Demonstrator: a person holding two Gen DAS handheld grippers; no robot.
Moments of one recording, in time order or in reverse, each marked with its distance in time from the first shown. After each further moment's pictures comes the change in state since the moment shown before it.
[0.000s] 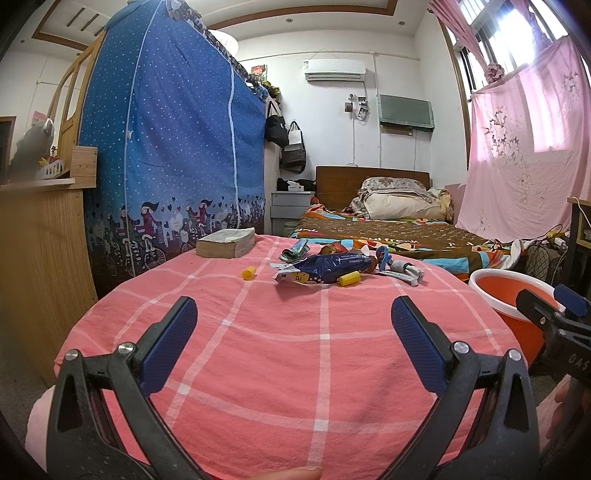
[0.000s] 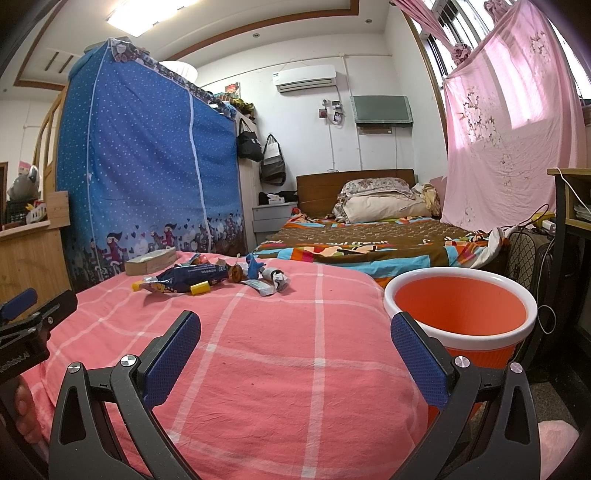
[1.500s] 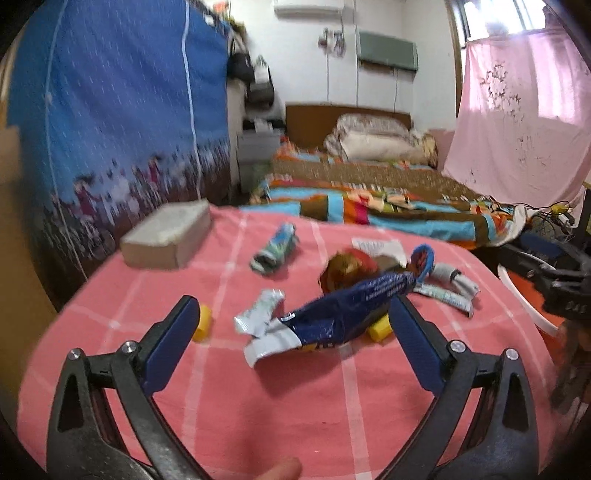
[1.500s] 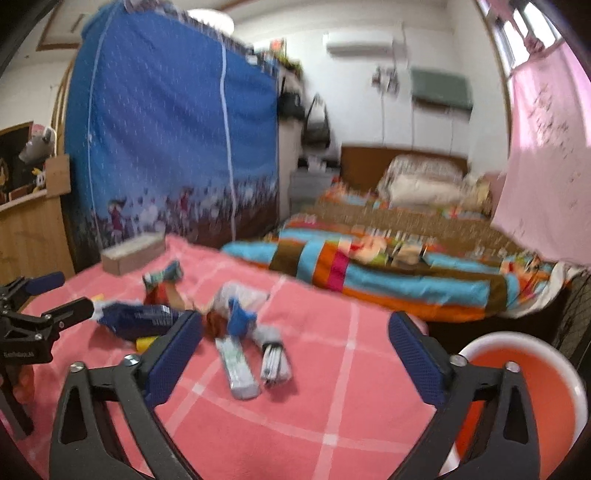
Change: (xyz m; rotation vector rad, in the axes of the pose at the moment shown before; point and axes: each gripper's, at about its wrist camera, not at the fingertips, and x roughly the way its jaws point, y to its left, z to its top) left arm 0.189 0.015 0.051 0.046 0.305 -0.142; right arm 0.186 -0.002 0.070 -0.127 0.211 0.163
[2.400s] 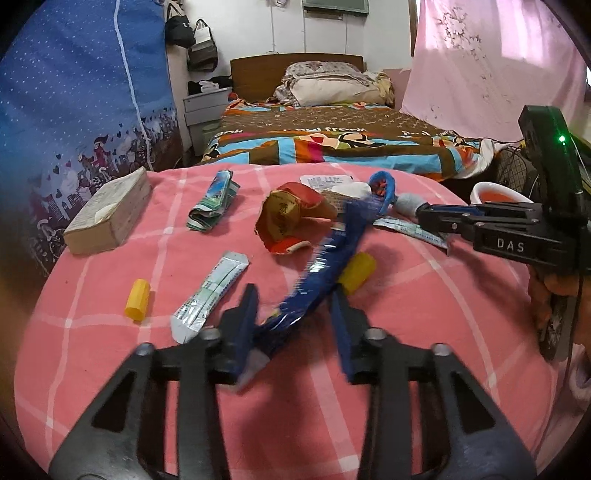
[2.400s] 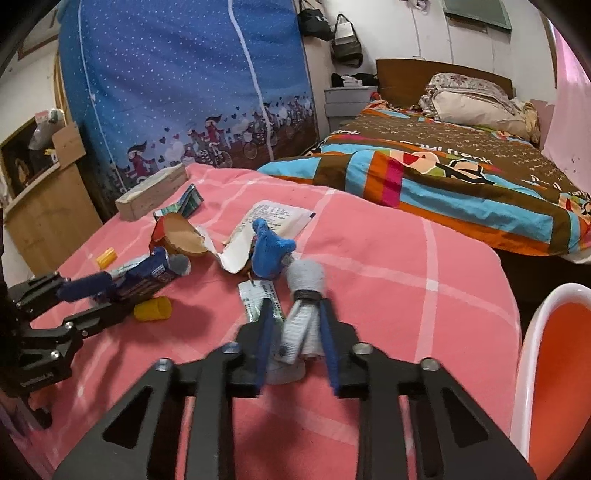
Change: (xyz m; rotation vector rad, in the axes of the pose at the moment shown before) left arm 0.021 -0.022 -0.009 0.172 0.196 -0.124; right arm 0.058 0.004 -0.017 0.058 0.297 0.177
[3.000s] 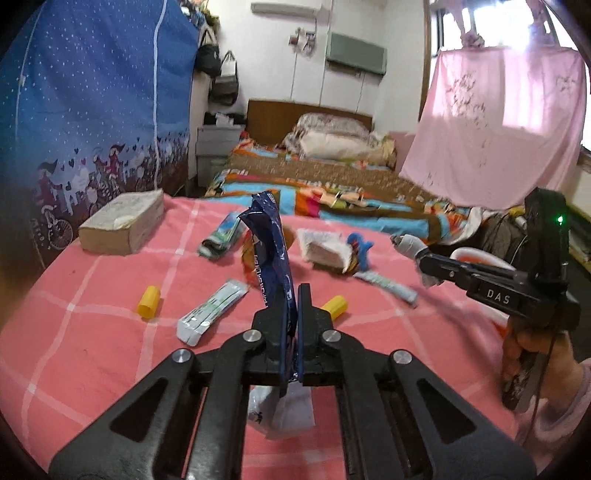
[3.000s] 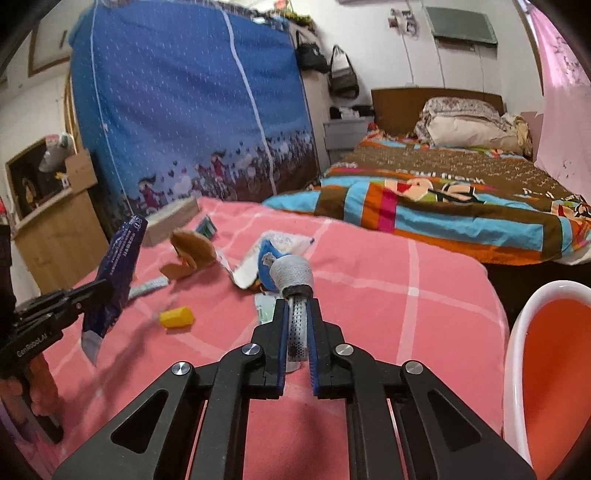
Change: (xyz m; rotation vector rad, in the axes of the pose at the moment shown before) left arm -0.044 0.005 -0.009 -0.152 -0.240 -0.062; right arm -0.034 0.000 -0.010 0.018 -0.164 0.026
